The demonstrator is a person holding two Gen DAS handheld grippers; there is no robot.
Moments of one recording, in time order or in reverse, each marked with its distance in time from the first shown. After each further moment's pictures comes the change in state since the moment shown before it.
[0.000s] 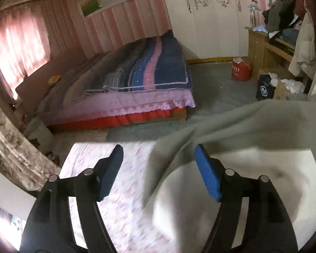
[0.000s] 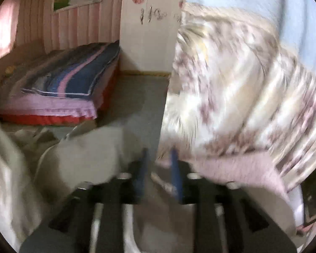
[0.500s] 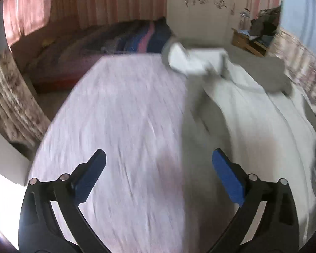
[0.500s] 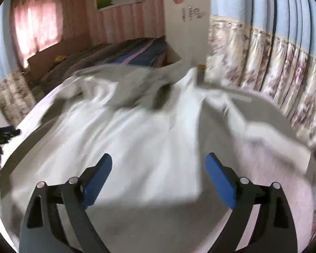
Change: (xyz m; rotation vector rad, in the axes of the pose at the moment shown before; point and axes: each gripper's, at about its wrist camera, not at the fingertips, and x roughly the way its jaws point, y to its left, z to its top) left arm -0.216 0.065 -0.230 -0.150 0.096 -0.223; right arm -0.243 0.028 -0.212 -0.087 0.023 0.296
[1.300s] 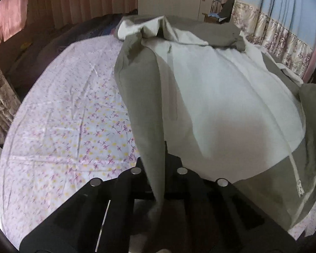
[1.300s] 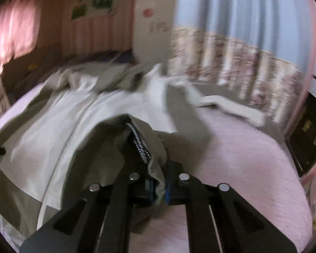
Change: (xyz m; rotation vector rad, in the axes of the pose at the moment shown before) left arm -0.044 -0.069 -0.088 0.107 0.047 -0.123; right arm -0.090 -0.022 -0.086 0.077 -0.139 -0.324
